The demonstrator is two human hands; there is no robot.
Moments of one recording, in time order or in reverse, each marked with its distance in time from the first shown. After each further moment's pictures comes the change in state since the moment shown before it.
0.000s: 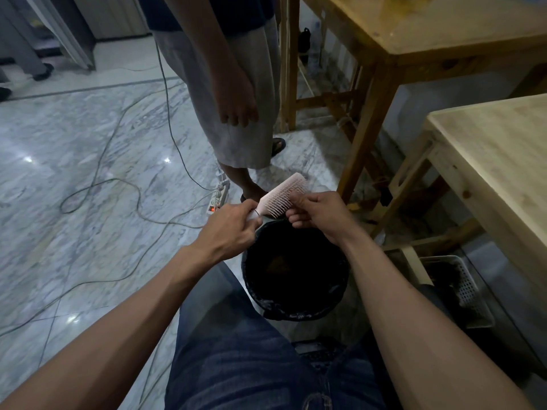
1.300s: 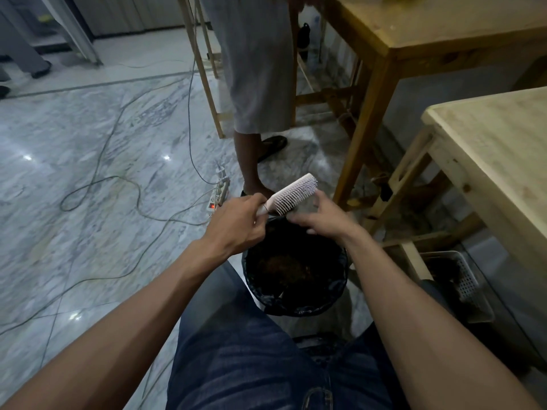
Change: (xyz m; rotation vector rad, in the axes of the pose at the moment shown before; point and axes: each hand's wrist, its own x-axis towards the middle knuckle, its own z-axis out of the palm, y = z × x) left_hand 0.003 0.016 0.006 0.104 0.114 0.067; right_hand 0.001 0.011 -0.013 -0.508 0.016 0.173
